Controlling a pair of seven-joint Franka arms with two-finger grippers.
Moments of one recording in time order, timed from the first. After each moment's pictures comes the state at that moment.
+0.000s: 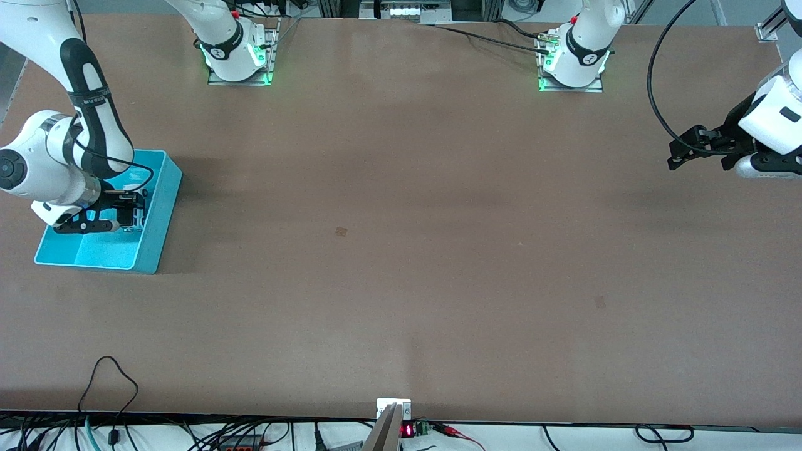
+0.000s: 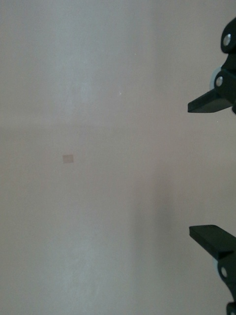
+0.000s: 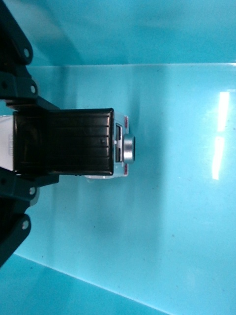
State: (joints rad) left arm 0.09 -0.05 -0.10 -1.73 -0.01 1.70 -0.03; right arm 0.00 0.40 -0.32 -2.14 -0.02 2.37 -0.36
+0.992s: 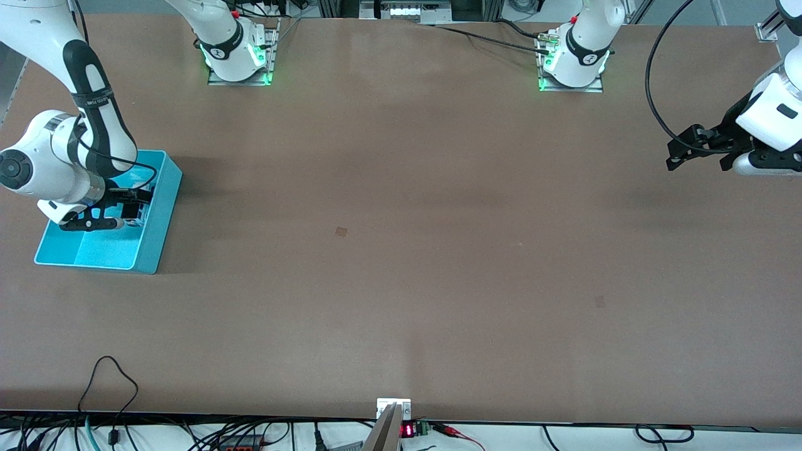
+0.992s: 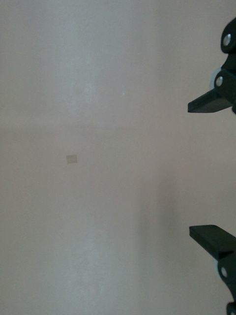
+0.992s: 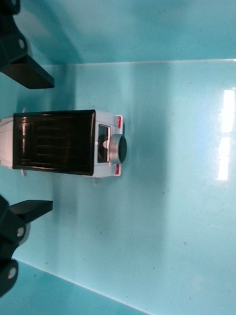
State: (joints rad) left arm 0.09 -0.07 -0.10 -1.76 -0.01 1.73 -0.03; right arm 0.00 0.40 -0.32 -2.15 -0.02 2.37 -0.36
